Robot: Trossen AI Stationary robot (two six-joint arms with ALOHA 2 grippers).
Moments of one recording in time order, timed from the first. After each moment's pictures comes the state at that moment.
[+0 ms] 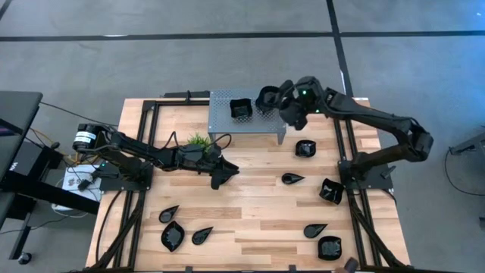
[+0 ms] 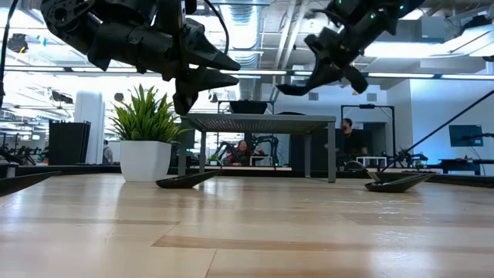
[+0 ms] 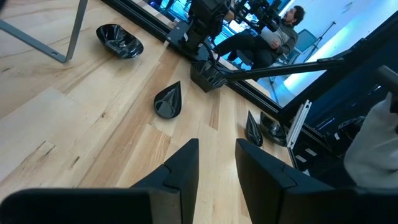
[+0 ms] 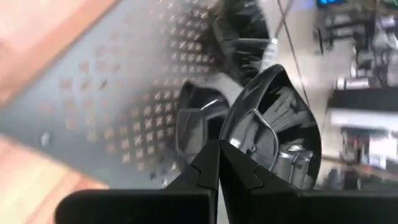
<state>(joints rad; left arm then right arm) -0.07 1.46 0.55 0.67 0.03 -0.56 -0.59 1.29 1.05 -0.41 -0.08 -1.40</state>
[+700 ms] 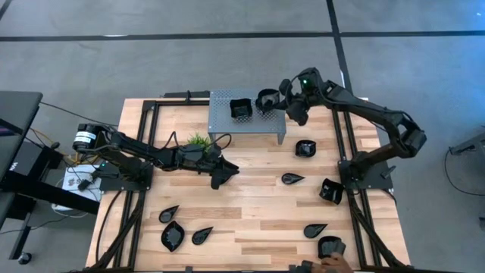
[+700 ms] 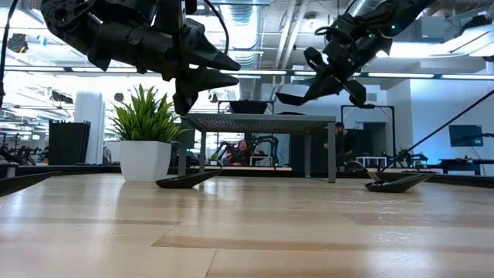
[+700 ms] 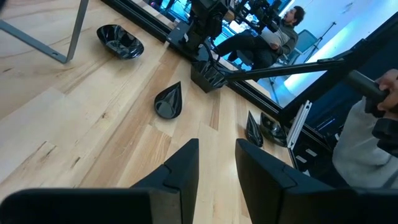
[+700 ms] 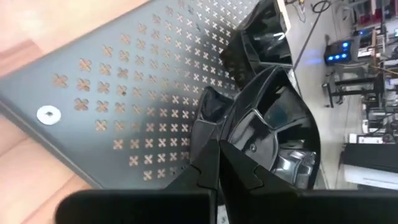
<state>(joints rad) -0.07 1.46 0.55 0.67 0.03 -0.56 -0.76 1.38 1.05 -0.39 -0.43 -1.59</state>
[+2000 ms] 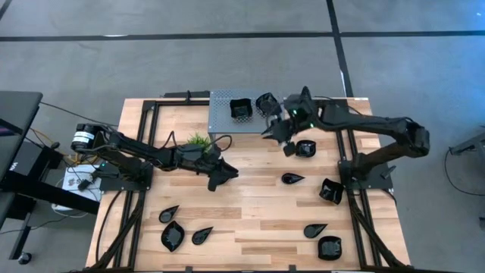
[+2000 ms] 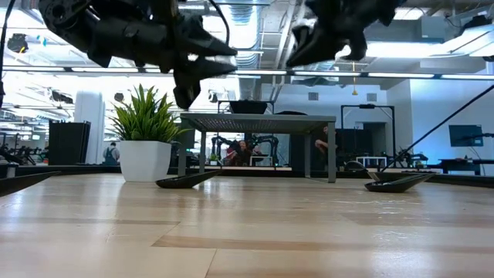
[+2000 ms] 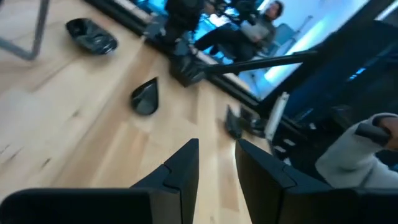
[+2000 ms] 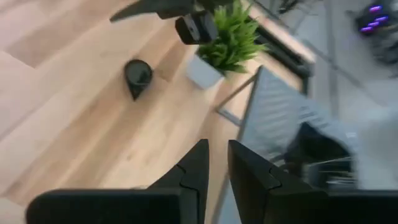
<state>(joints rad) -0.07 1.44 0.55 0.68 0.12 -0.55 -0.31 1.30 1.05 -0.36 -0.28 -0.80</state>
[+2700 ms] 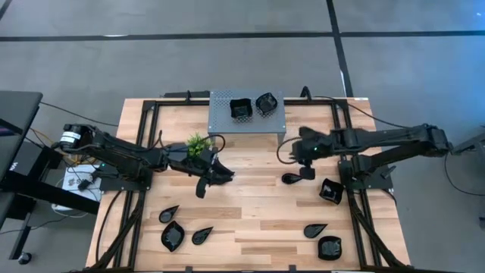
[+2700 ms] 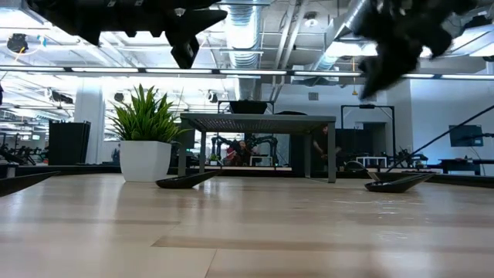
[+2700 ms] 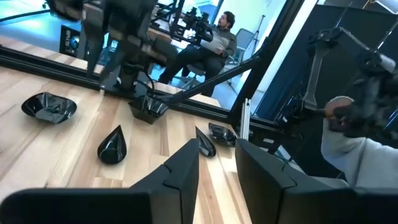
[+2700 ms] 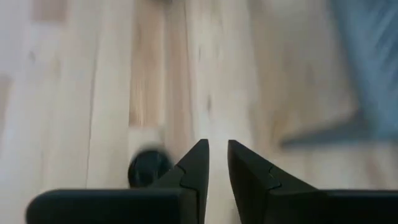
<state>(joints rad) -0.13 1.28 0.55 0.67 0.14 -0.32 -0.02 1.01 0.76 -0.64 0.13 -0.05</state>
